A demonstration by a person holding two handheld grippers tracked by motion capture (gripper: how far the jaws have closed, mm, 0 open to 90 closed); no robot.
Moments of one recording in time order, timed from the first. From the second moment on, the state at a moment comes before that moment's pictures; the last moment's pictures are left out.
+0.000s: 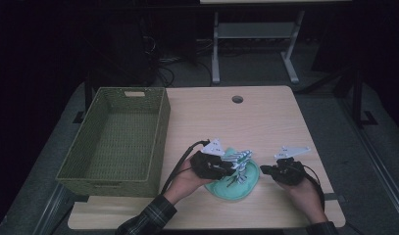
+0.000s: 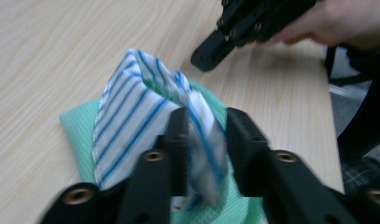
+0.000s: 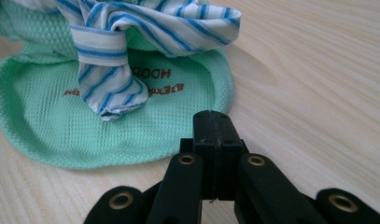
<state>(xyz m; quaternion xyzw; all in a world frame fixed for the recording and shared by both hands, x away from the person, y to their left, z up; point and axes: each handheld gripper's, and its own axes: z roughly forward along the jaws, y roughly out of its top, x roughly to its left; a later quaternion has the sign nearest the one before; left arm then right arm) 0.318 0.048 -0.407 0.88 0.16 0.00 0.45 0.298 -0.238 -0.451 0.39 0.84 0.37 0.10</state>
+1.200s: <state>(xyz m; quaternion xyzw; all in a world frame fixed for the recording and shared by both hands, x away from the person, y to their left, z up) 0.343 0.007 -0.438 0.90 0.15 -0.04 0.42 0.296 -0.249 -0.451 0.40 0.83 0.37 0.11</state>
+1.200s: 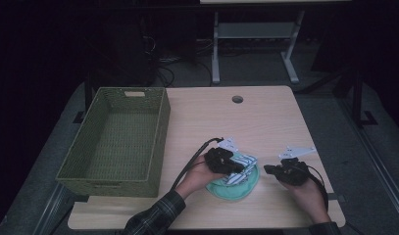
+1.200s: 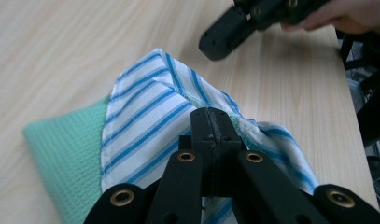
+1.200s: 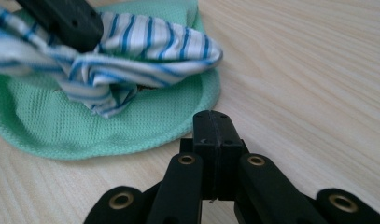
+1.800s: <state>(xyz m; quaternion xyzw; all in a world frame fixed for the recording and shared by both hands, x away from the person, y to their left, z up) 0.332 0.001 -0.441 0.90 0.14 -0.05 0.40 0.303 -0.254 -0.445 0.40 0.83 0.38 0.11</state>
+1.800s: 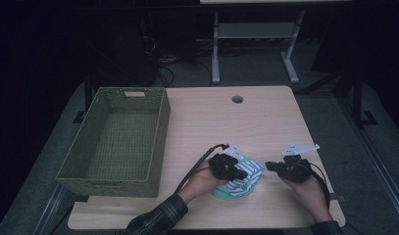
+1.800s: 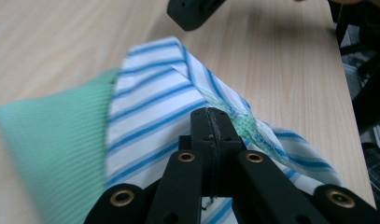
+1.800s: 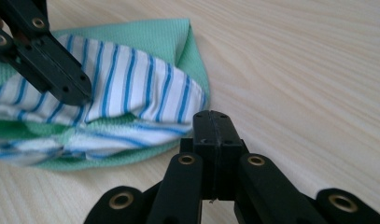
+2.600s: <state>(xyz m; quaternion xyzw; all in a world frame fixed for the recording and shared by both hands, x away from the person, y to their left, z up) 0.324 0.068 -0.424 0.90 0.20 -0.01 0.40 0.342 -0.185 -0.429 0.33 0.85 0.40 0.09</state>
